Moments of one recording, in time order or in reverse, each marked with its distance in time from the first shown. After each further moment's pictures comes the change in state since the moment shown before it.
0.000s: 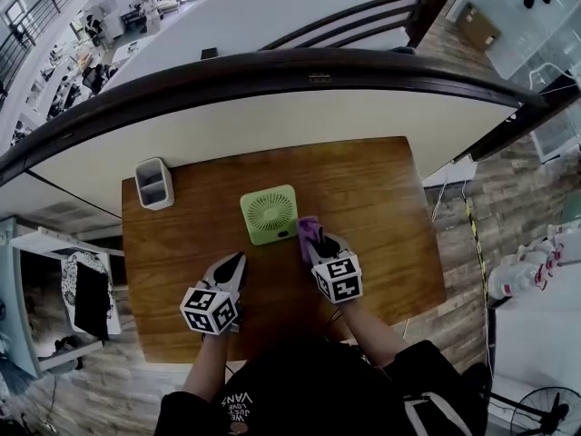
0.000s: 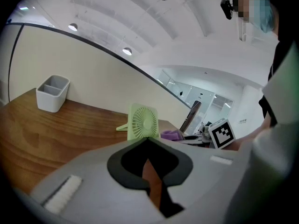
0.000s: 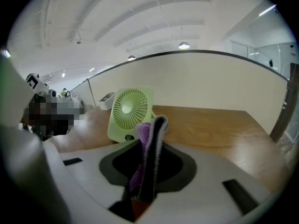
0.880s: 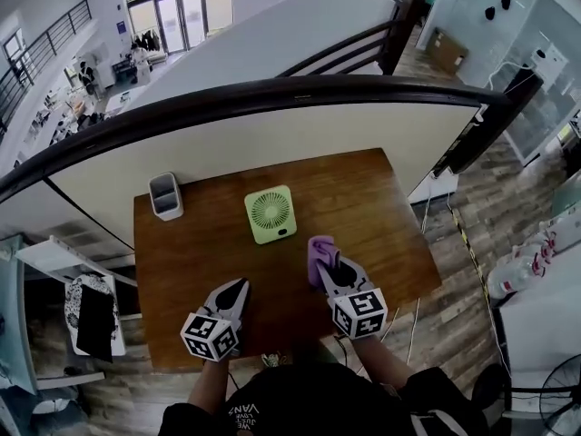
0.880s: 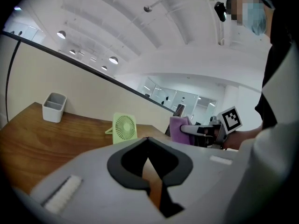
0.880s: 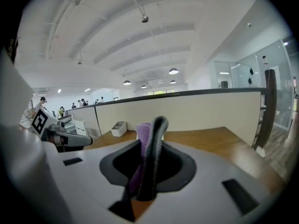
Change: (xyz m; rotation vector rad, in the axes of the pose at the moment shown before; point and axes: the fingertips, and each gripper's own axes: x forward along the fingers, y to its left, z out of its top) left arm -0.100 -0.064 -0.008 0.108 -0.089 -0.130; right arm -0.160 0.067 0.037 0.071 -0.298 -0.087
